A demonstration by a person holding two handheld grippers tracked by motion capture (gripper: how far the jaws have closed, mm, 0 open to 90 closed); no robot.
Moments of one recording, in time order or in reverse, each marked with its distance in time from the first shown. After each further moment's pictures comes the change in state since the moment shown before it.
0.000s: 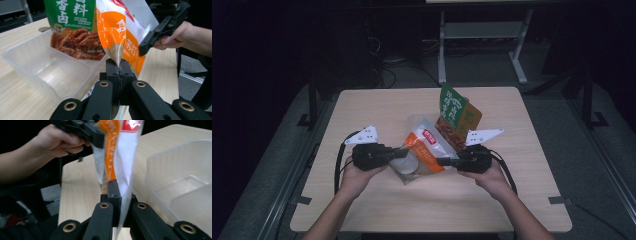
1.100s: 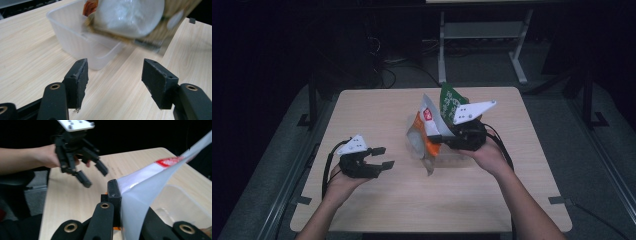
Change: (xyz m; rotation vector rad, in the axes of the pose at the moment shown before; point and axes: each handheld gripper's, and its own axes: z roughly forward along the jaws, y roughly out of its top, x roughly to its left) left arm 0.014 -0.043 -0.023 0.078 0.188 -0.027; right arm 0.016 0.088 -0.004 0.069 -0.091 -0.237
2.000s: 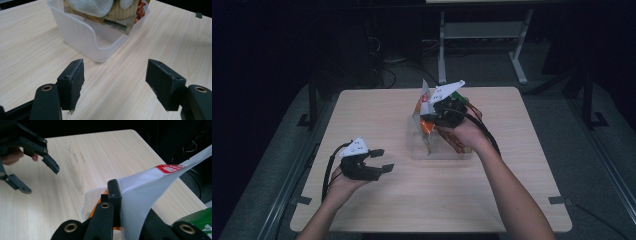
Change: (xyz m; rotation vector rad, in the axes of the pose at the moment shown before) left arm 0.005 -0.012 0.010 0.024 0.006 0.003; right arm -0.045 0.030 0.048 0.189 -0.218 -0.054
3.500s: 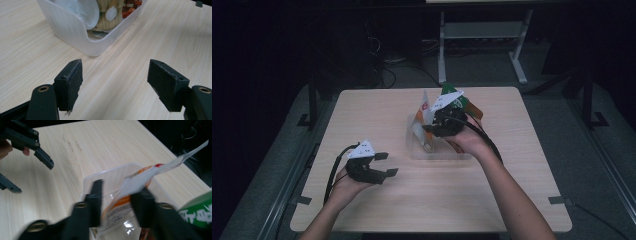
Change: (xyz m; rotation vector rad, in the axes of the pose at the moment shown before) left arm -0.006 -0.003 0.013 0.057 -0.024 0.020; right arm 0.006 -0.024 0.012 0.048 -0.030 0.060
